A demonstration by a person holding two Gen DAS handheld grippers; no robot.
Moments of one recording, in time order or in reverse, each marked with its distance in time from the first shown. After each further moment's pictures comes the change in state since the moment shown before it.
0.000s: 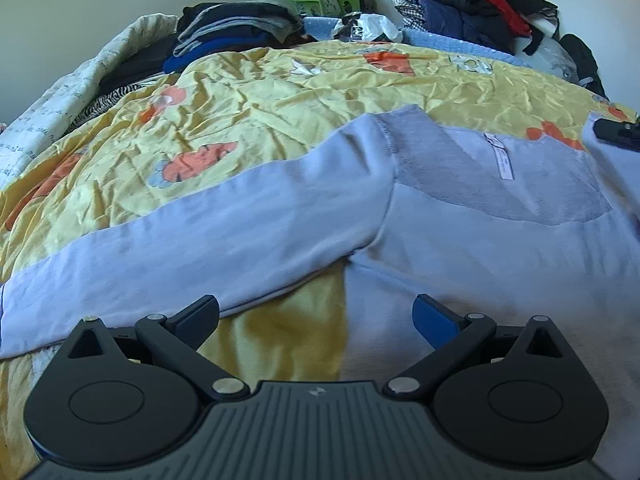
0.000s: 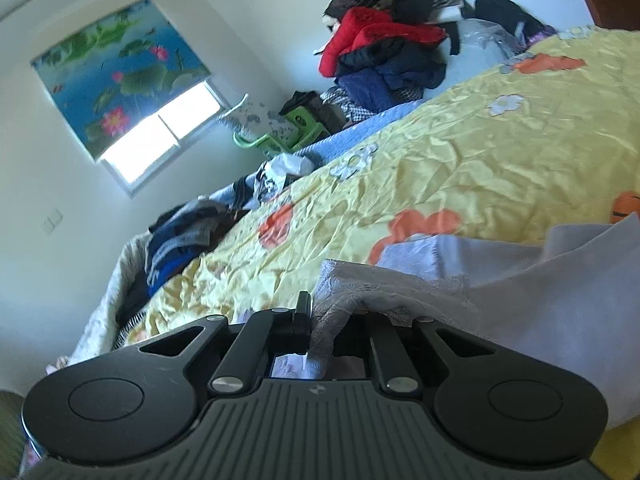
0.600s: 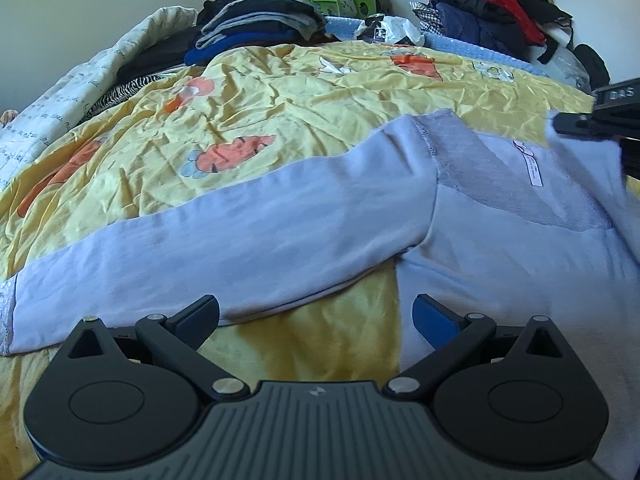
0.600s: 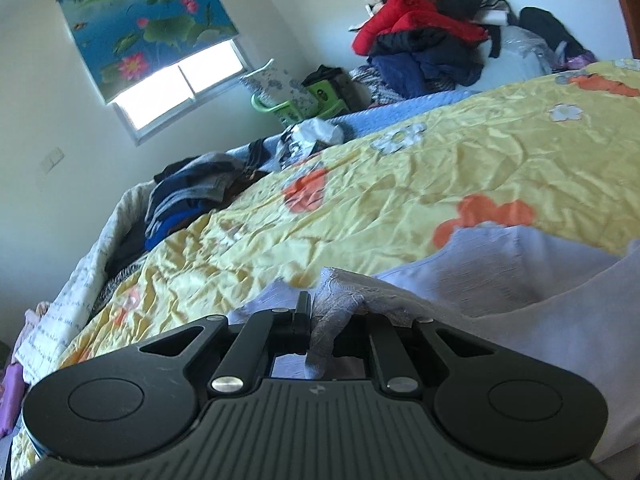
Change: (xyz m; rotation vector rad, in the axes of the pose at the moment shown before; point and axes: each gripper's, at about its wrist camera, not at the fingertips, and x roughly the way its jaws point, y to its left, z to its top) left arm 0.002 0.030 -0.004 -0.035 -0.008 0.015; right arm 0.051 0.060 -0.017 -0.157 0.080 -0.014
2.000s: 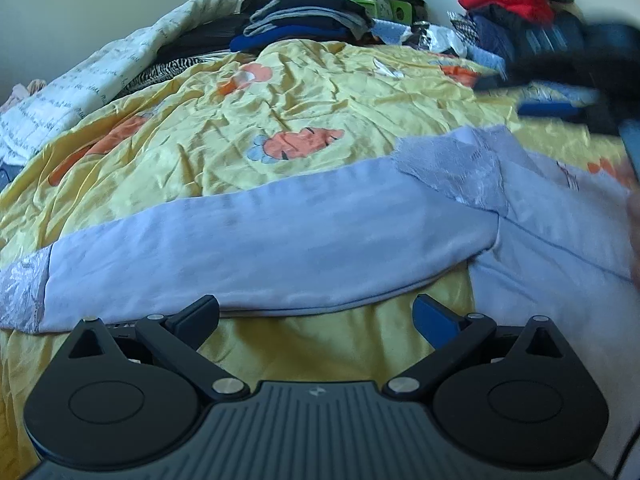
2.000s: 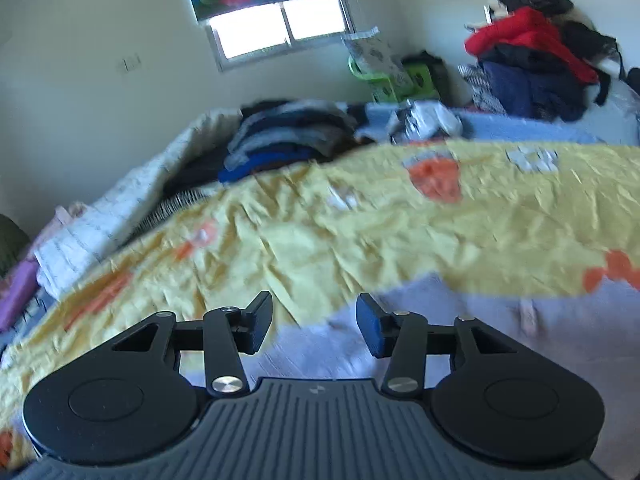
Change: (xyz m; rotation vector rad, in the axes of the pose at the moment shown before) left arm -0.005 0.049 -0.006 -0.102 0.004 0.036; right arm 0.038 0.115 -0.012 -0.294 0.126 0.113
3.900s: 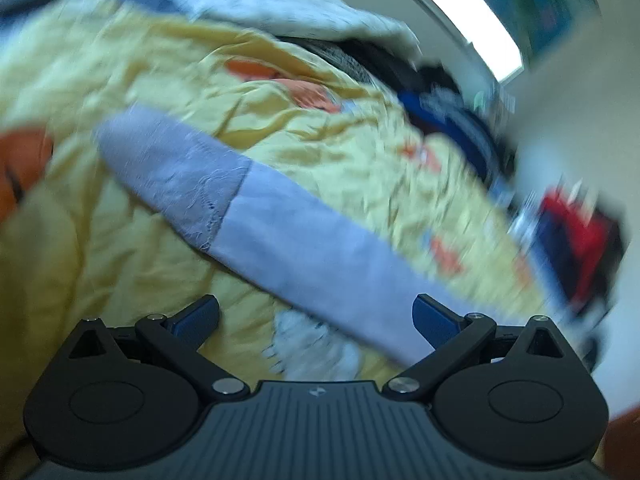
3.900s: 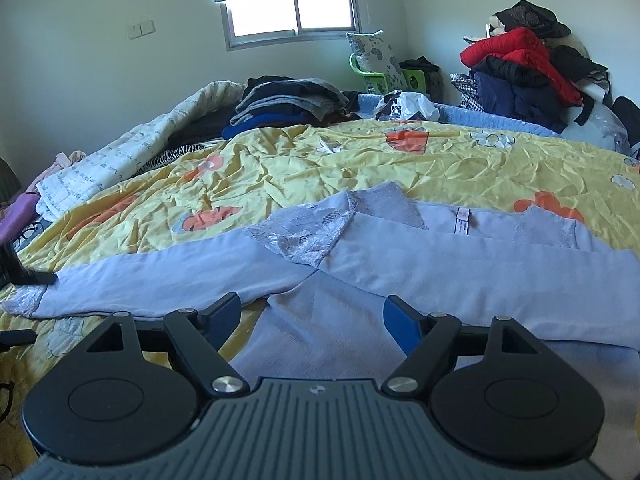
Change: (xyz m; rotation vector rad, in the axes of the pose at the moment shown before) left arm -0.025 0.193 -0.053 -0.831 -0.111 -0.177; right arm -0.094 0.014 -0.101 -0.122 -0.012 -0.075
